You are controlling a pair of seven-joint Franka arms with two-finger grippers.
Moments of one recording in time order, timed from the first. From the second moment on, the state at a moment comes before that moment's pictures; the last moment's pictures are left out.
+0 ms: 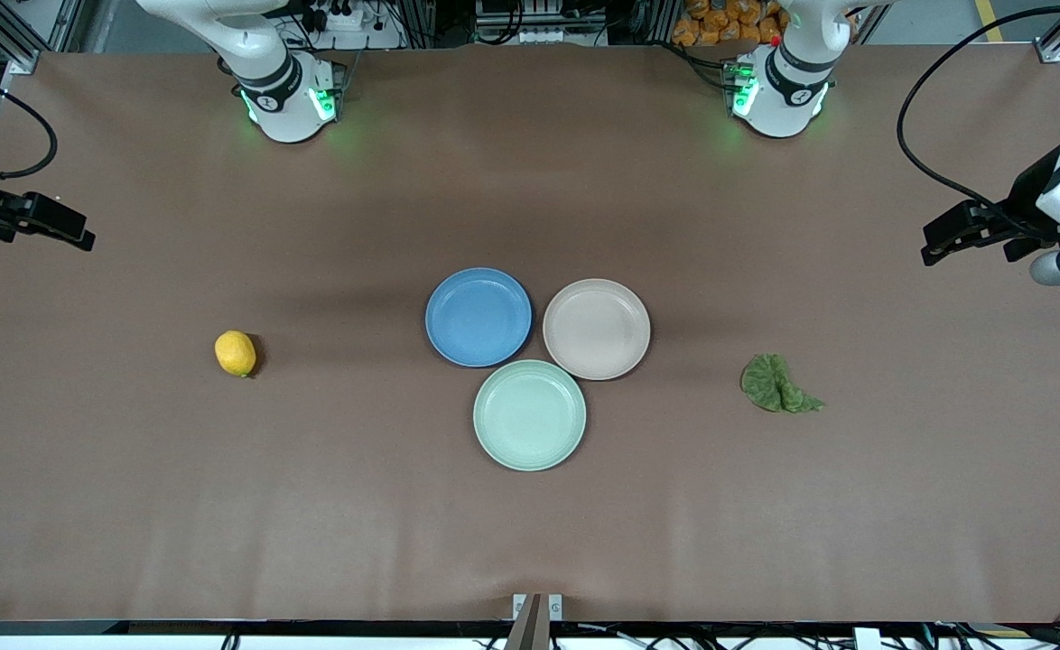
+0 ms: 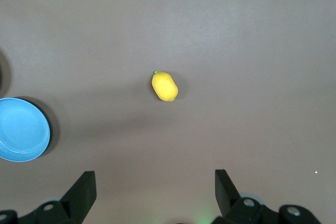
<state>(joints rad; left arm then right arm) 0.09 0.06 -0.18 -1.51 0.02 1.57 -0.13 0.09 0.05 -0.13 -1.49 0.00 1.45 0.09</state>
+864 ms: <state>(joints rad) 0.09 0.13 -0.18 -1.58 0.02 1.59 -0.13 0.09 0.05 -0.13 -1.49 0.00 1.46 0.09</state>
